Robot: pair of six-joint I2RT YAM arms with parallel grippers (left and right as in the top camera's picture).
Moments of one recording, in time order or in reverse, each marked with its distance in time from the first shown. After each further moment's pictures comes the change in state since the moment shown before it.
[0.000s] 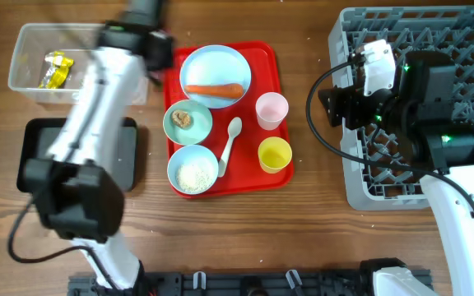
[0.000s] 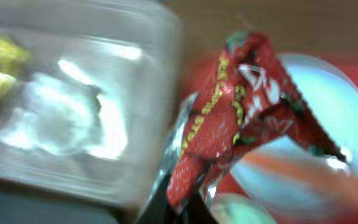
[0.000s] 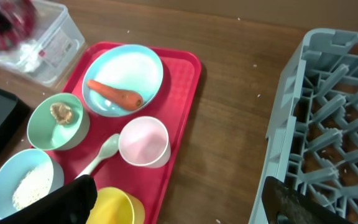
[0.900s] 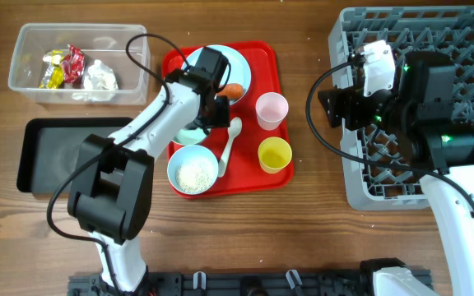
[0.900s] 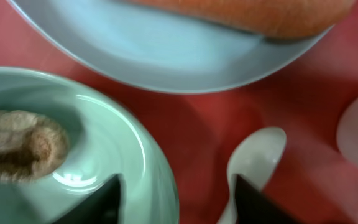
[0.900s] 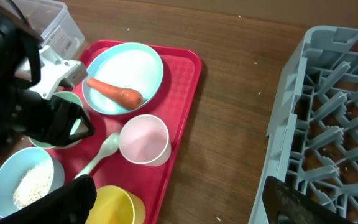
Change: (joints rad) left arm -0.245 0.052 -0.387 0.177 0.206 -0.187; right arm 0.000 0.001 0.000 -0.009 0.000 0.000
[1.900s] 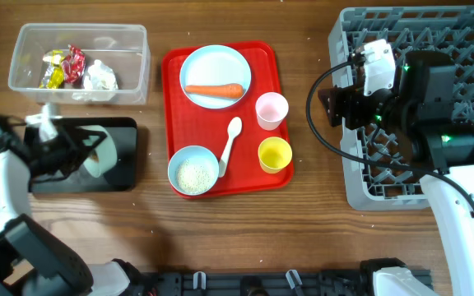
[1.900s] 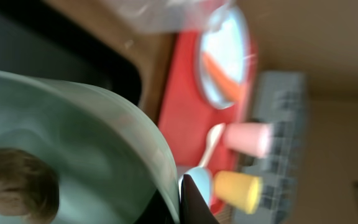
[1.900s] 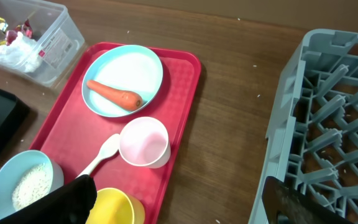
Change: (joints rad) left arm 1.062 -0.417 -0.407 -0.068 0.926 0.443; right arm 0.000 0.000 0.000 0.009 0.000 0.000
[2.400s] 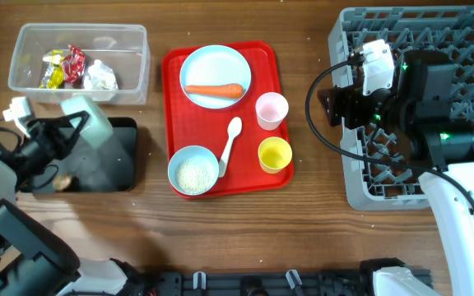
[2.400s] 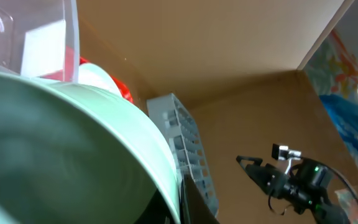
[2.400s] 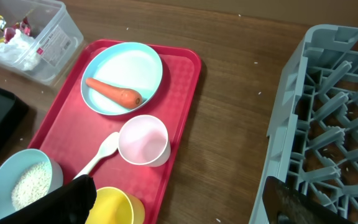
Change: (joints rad) left arm 0.102 0.096 -0.006 0.108 0.578 0.187; right arm 0.000 0.011 0.000 -0.002 0.000 0.000
